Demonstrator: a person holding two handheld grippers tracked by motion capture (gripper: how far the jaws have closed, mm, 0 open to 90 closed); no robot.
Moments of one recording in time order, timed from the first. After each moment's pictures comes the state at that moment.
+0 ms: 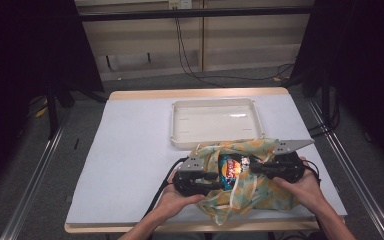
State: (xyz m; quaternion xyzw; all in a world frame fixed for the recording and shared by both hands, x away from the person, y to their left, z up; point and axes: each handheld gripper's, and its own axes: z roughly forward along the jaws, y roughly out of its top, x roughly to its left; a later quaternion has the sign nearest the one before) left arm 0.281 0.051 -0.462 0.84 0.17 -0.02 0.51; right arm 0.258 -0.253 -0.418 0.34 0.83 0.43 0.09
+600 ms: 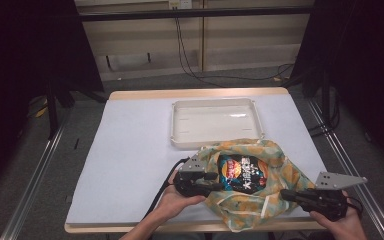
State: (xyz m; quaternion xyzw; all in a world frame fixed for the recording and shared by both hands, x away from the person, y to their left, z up) left arm 0.281 0.049 -0.464 0.85 0.17 -0.02 0.49; right arm 0.166 -0.312 -0.426 0.37 0.80 0.45 0.11
